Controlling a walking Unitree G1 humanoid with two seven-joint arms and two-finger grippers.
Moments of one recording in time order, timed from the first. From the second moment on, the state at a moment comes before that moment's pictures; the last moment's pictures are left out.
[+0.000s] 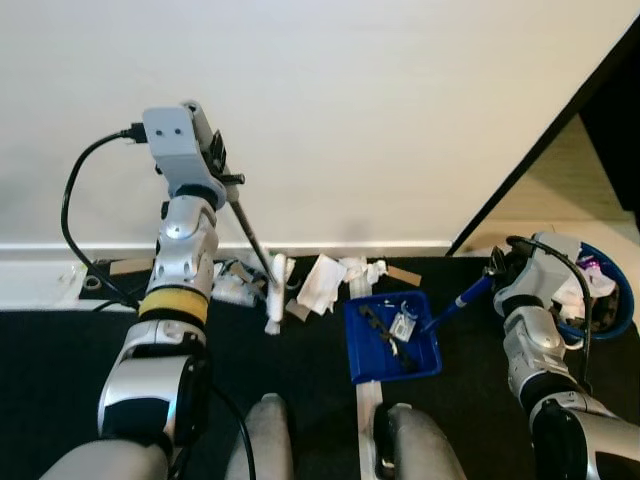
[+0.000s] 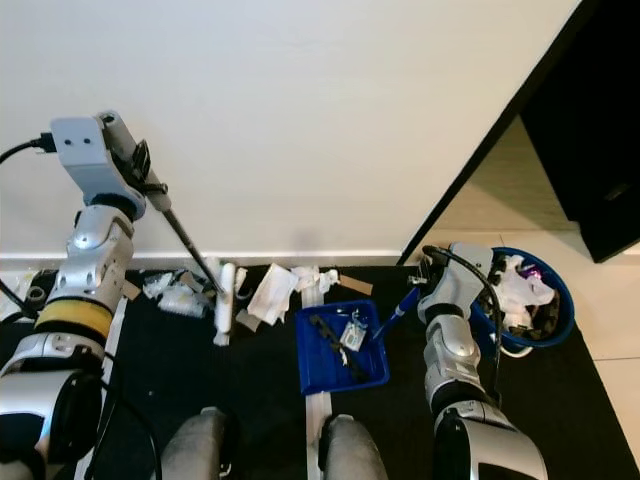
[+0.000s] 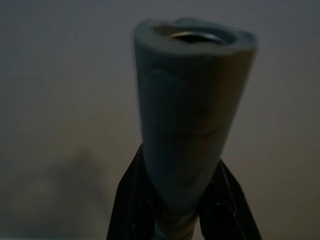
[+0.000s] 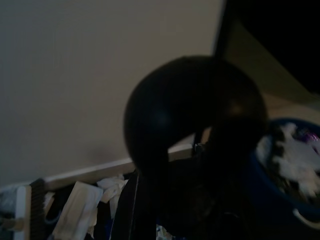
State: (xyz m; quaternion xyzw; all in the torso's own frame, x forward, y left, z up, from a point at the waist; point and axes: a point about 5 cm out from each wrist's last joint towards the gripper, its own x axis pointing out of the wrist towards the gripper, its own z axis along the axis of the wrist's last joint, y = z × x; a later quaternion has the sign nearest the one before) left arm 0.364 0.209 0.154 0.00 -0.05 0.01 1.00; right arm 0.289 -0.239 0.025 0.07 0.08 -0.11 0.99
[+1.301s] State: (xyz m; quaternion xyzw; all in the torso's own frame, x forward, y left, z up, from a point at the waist) left arm 0.339 0.254 0.124 0.07 0.07 0.06 0.99; right arm 0.212 -0.319 -0.011 0.18 0.13 -0.36 0.91
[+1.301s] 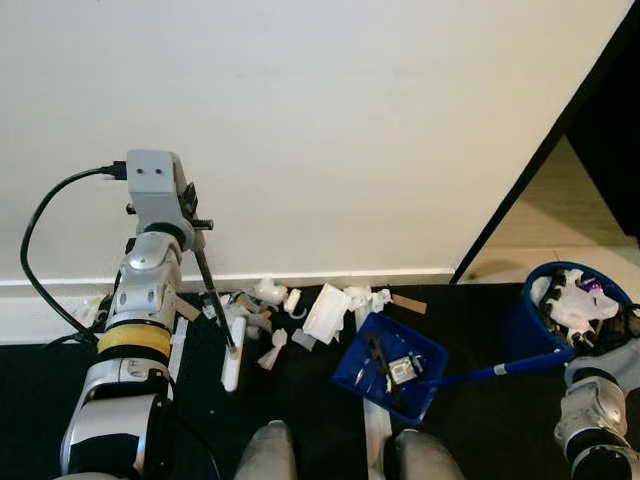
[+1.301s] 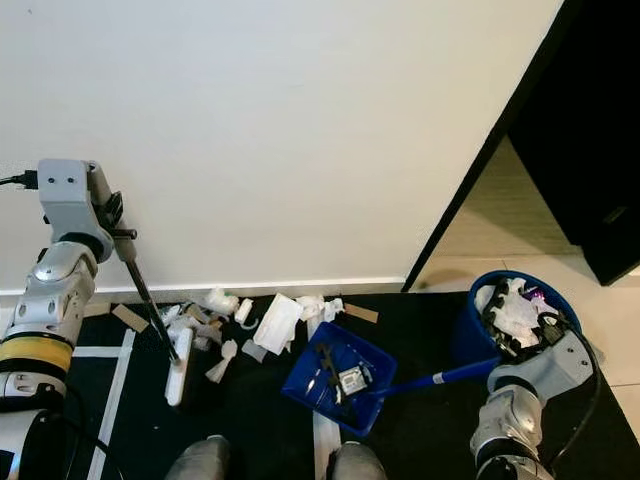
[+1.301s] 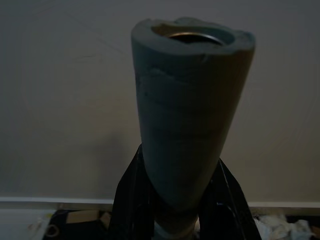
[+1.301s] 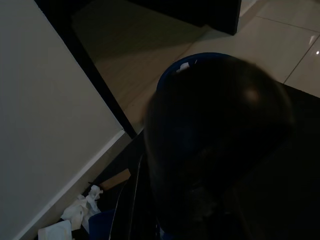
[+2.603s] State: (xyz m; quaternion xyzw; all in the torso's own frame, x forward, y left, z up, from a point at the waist) left arm 0.327 0.249 0.097 0.08 0.10 0.09 0.99; right arm 0.234 -0.333 0.012 0.10 0.15 -0.31 0.93
